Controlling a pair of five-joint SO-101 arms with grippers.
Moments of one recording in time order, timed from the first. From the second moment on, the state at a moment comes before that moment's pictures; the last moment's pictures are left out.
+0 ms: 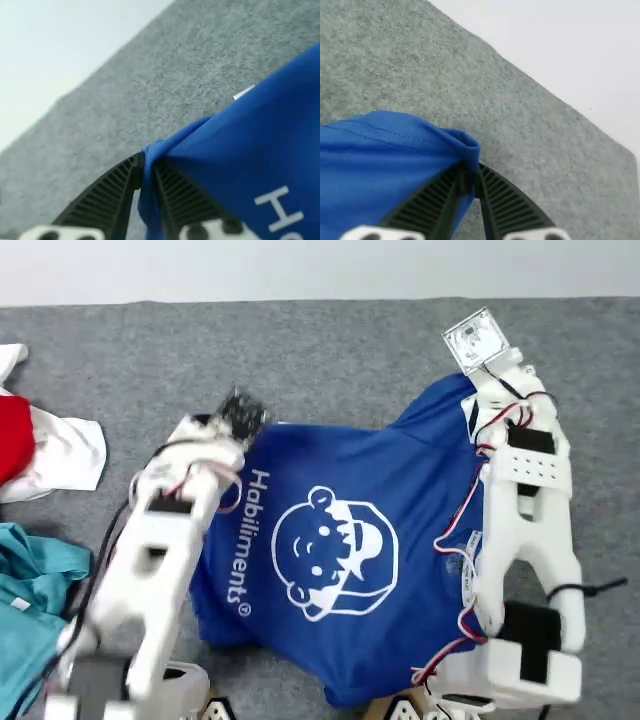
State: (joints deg) left arm 1.5 -10.8 47.4 11.5 -26.5; right arm 8.3 -0.1 16.5 25.6 40.8
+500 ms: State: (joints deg) left arm 1.5 25.6 4.0 31.0 -16.7; right arm 9.2 18.5 0.9 25.6 40.1
